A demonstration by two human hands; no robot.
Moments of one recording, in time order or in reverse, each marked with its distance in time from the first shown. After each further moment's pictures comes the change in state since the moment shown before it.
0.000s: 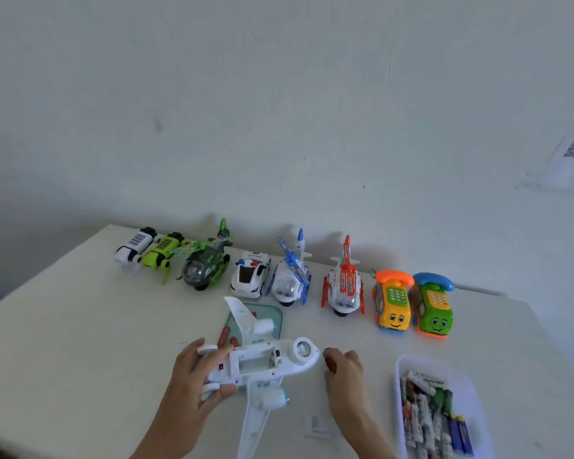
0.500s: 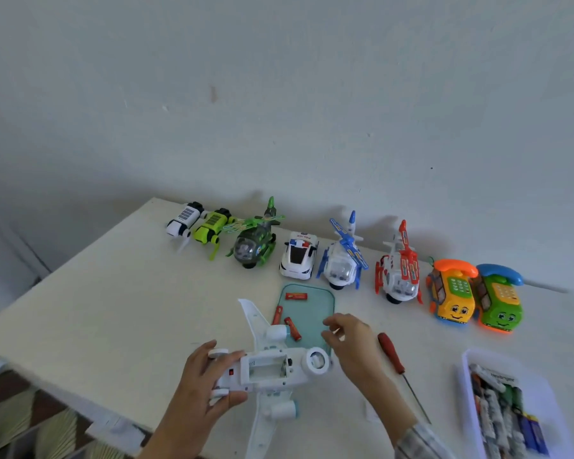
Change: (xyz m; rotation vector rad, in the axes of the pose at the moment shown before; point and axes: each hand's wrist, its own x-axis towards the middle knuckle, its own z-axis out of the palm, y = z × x) left_hand -0.048 -0.050 -0.057 -0.020 -0.046 -0.069; right_hand 0.011 -0.073 0.043 0.139 -0.076 -0.249
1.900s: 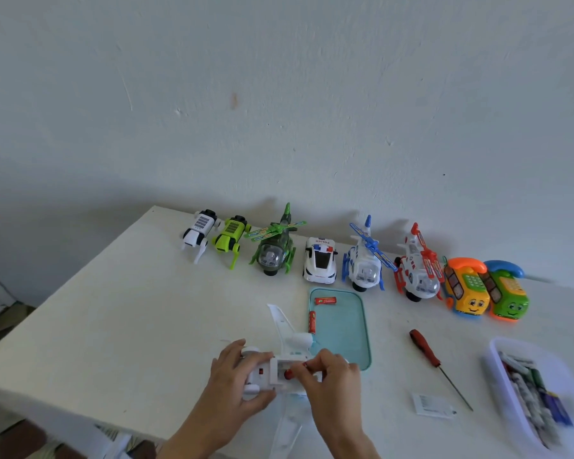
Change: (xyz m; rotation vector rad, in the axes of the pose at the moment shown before) left_hand 0.027 -0.051 -0.043 -0.007 -0.292 0.023; right_hand -0.065 -0.091 0.114 0.039 0.365 0.015
